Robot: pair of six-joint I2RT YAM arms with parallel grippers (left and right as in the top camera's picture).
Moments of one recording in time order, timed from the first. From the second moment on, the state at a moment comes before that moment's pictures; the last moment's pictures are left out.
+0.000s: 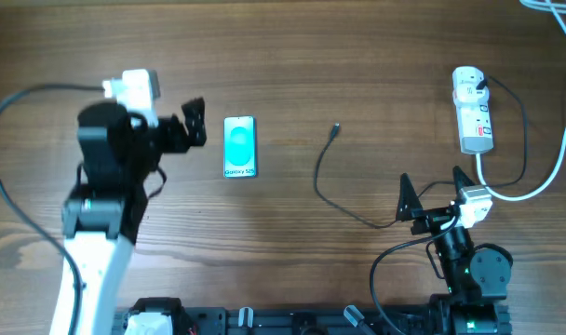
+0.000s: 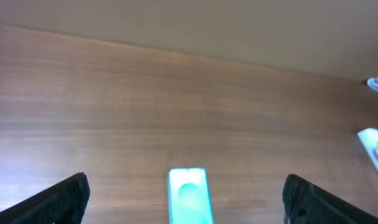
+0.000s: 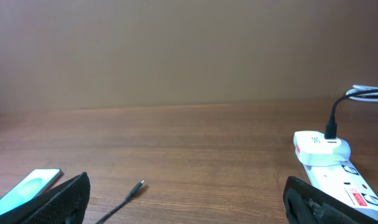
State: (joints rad) left arm -0.03 1.10 0.97 -0.41 0.18 -0.20; right arm 0.00 0.02 0.01 0.01 -0.17 0.12
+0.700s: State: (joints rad) left arm -0.19 1.66 1.44 -0.82 0.17 -0.26; right arm 0.00 0.02 0.01 0.01 -0.17 0.12
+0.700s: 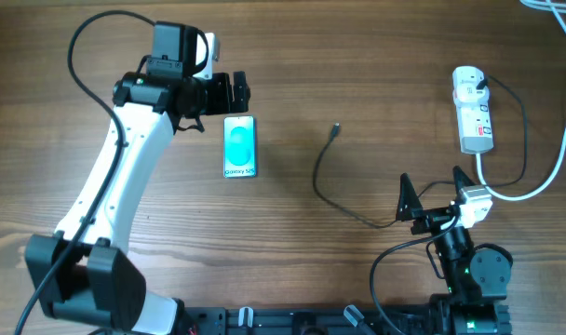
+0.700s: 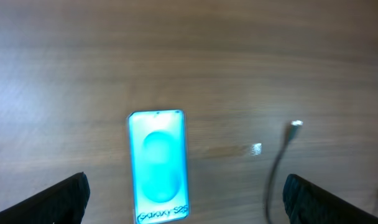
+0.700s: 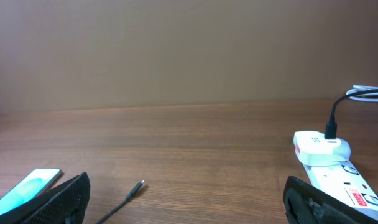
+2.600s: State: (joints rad) left arm -0.29 2.05 1.38 -0.80 0.03 -0.34; right arm 0.00 0.02 0.01 0.01 -0.17 0.12
